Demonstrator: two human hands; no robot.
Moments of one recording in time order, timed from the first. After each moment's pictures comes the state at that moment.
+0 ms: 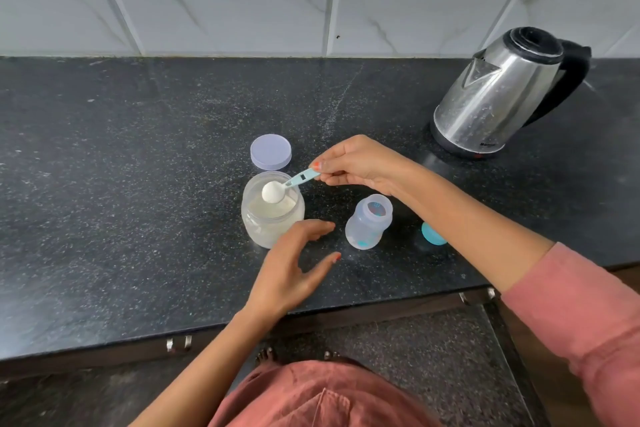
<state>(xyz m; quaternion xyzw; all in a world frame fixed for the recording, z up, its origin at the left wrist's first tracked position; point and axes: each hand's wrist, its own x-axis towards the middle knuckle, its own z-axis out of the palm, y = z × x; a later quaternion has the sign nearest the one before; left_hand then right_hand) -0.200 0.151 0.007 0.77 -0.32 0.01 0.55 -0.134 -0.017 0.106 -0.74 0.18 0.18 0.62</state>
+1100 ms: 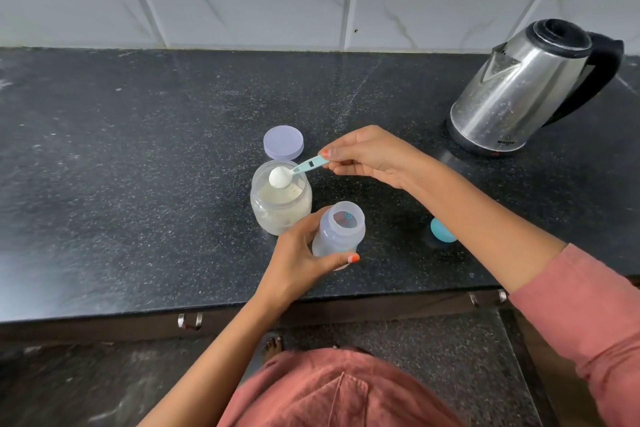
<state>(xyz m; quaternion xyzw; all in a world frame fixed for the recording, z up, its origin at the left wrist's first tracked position) -0.210 0.142 0.021 0.73 -0.21 -0.15 0.63 -0.143 -0.018 0.115 -0.73 0.16 0.17 0.64</state>
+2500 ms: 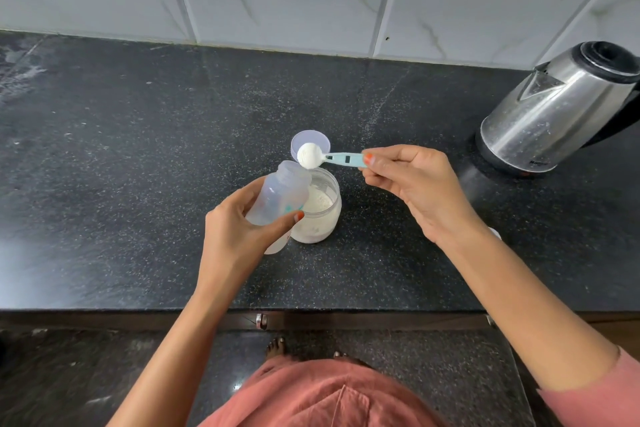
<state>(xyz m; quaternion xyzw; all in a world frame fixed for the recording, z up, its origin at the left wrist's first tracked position) -0.176 0.223 0.062 0.82 -0.09 0.03 0.56 -0.183 0.009 0.124 -0.67 0.12 -0.02 0.74</state>
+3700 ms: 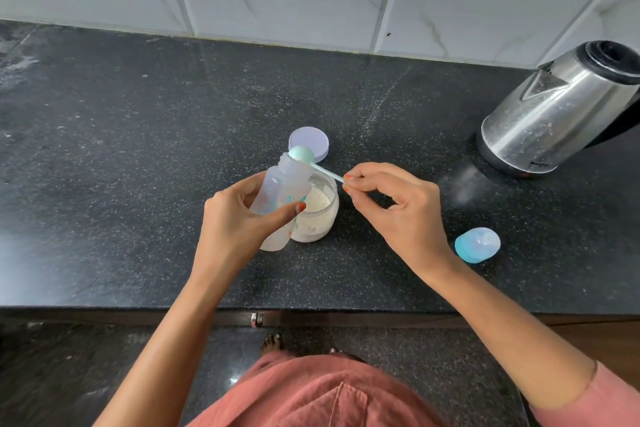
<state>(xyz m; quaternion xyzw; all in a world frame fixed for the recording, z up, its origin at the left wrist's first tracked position) -0.166 0.217 0.069 0.80 -0.09 -0.01 0.59 -0.201 0.023 0.100 -0.86 -0.14 -0.28 0.39</state>
